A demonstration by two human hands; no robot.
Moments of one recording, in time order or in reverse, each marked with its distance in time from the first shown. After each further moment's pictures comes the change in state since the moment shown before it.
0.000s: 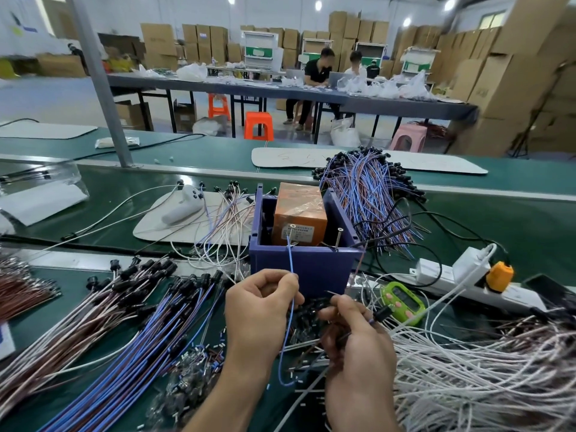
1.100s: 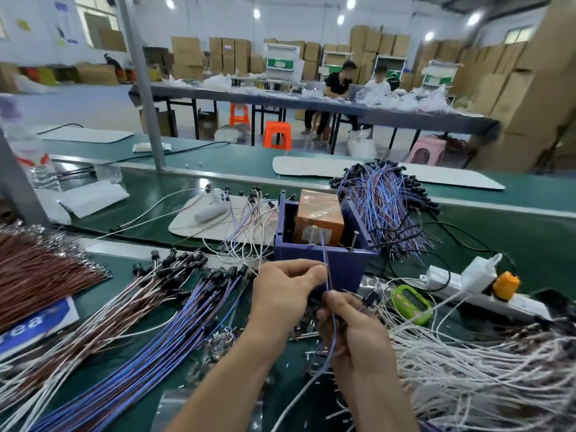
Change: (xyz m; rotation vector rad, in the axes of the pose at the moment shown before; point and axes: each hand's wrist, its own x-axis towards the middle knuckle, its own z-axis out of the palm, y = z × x) left_hand -0.003 0.032 -0.011 0.077 -0.141 -0.063; right_hand -0.015 -0.004 0.006 -0.022 -0.312 0.172
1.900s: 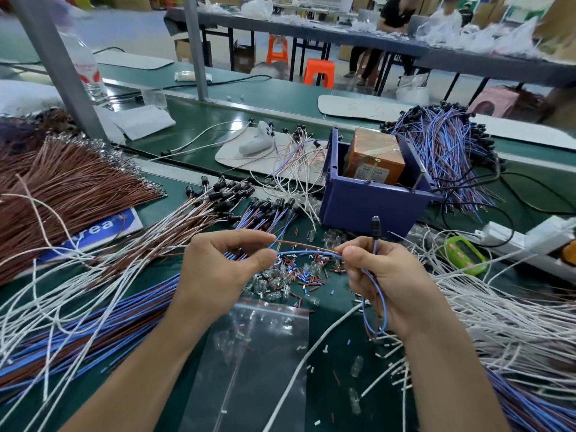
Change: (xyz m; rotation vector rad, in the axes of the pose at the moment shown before) left_hand -0.062 -0.034 -0.141 0.284 0.152 0.232; right_hand -0.007 0.003 -0.002 -0.566 -0.366 0.078
